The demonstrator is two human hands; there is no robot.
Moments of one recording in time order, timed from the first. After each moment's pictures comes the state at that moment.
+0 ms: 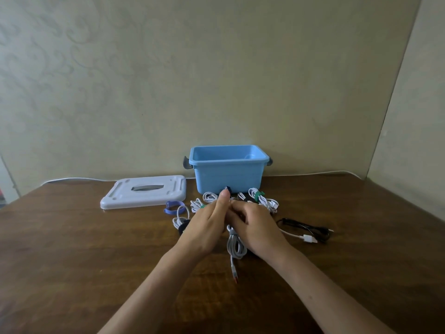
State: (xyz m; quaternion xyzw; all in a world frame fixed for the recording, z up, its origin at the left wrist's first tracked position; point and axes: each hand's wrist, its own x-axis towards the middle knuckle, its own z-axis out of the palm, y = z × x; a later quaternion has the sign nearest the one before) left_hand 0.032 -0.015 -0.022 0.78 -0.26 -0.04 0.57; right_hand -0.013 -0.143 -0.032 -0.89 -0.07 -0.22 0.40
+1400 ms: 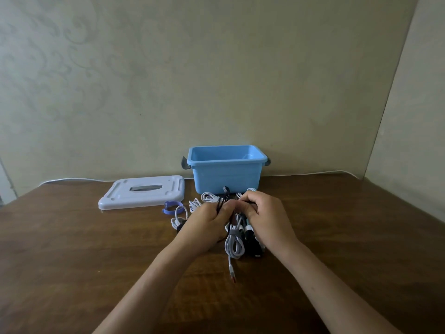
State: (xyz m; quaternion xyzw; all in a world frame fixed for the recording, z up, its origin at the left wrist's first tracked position) left_hand 0.039 -0.013 -0.018 0.84 -0.30 0.01 0.45; right_hand -0.007 -0.167 -0.031 -0.87 -0.03 -0.31 0.38
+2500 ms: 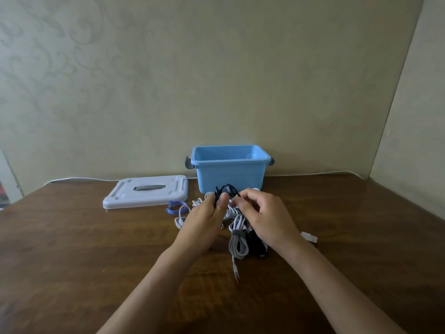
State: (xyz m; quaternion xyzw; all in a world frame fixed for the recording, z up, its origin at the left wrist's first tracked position) left_hand 0.052 -0.008 -0.029 0.84 -0.26 0.05 0.47; right_hand -0.012 -0.159 -0.023 -0.88 -0.04 -0.28 0.38
